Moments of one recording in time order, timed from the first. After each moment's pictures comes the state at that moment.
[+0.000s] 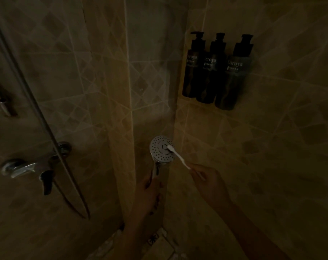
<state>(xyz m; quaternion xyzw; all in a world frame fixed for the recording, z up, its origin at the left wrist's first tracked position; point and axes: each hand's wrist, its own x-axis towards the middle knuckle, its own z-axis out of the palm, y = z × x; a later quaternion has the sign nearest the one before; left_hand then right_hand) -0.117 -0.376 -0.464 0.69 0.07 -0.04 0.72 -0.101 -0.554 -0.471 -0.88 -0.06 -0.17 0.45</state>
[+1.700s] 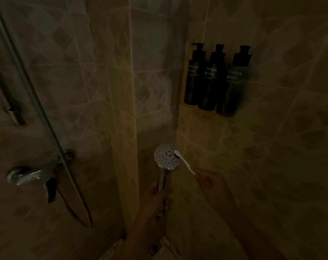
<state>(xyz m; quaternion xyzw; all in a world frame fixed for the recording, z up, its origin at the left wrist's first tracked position) -0.119 -0.379 -0.455 0.63 0.11 -0.12 0.76 -0.103 -0.556 -0.464 -0.86 -0.02 -0.15 0.48</state>
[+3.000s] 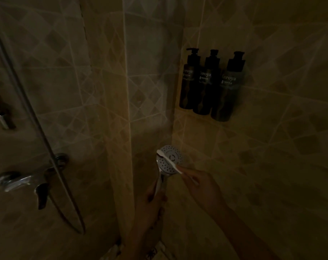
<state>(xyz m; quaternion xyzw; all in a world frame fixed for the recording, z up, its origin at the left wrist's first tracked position) -0.111 -0.384 -0.471 0.71 0.03 -0.03 0.71 -0.090 -0.545 -0.450 -0.87 -0.09 -0.13 0.47</state>
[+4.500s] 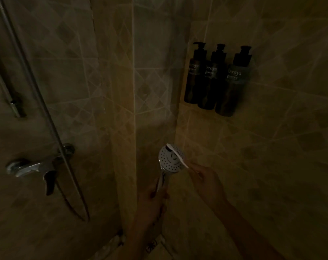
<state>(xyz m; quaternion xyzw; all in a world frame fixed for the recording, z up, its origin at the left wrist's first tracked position) -0.138 -0.381 -0.460 0.68 0.06 -0.04 0.73 -0.094 -0.551 -0.462 -0.86 -0.07 -0.13 0.48</state>
